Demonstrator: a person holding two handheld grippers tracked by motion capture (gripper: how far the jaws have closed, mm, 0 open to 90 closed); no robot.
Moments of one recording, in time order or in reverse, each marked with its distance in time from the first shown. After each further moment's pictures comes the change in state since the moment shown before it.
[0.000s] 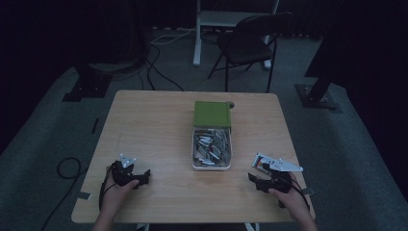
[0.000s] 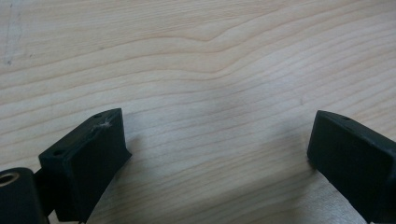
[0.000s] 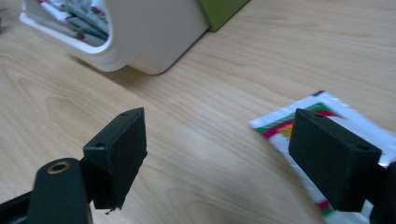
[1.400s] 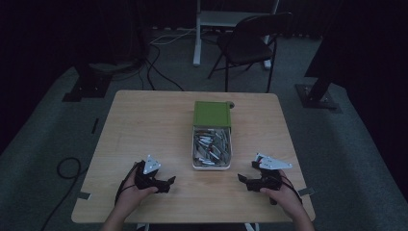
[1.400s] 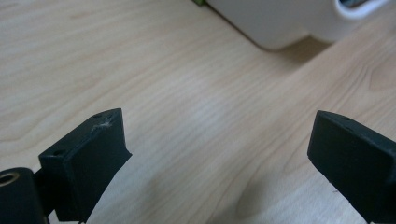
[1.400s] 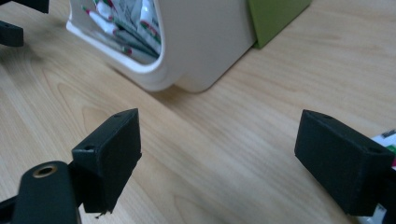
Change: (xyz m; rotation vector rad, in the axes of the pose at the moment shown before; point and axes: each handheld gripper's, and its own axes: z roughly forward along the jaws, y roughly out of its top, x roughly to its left) left arm -0.067 0.023 -0.009 -0.114 -0.285 0.214; right arm 0.017 0.013 0.019 -0.014 0.102 -0.057
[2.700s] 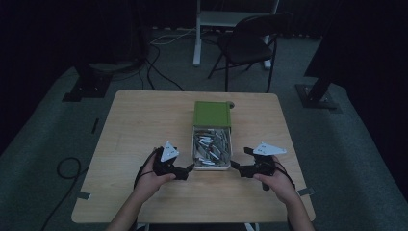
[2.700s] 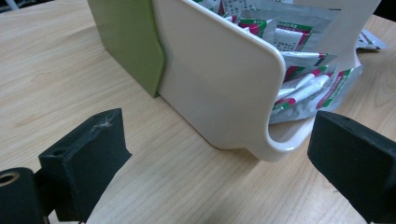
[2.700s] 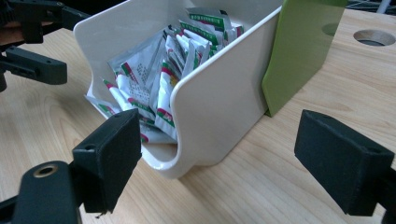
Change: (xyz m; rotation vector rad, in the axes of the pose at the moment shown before) left arm -0.025 0.058 0.028 -0.109 -0.094 0.072; right arm 0.004 0.051 0.015 -0.066 0.046 -0.029
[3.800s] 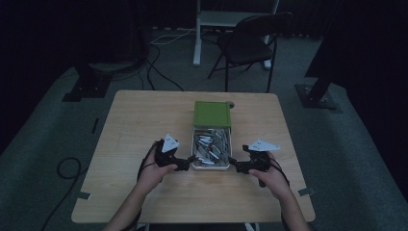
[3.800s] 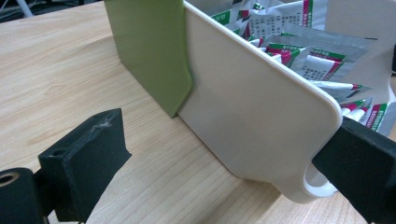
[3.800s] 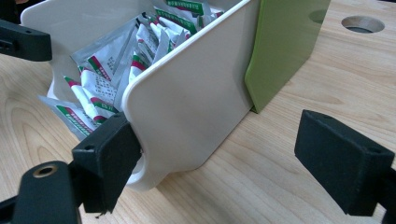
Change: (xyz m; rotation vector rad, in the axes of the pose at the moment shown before) left arm 0.017 0.012 0.014 -0.025 0.026 -0.045; right arm -0.008 0.000 0.020 0.038 -0.057 0.019
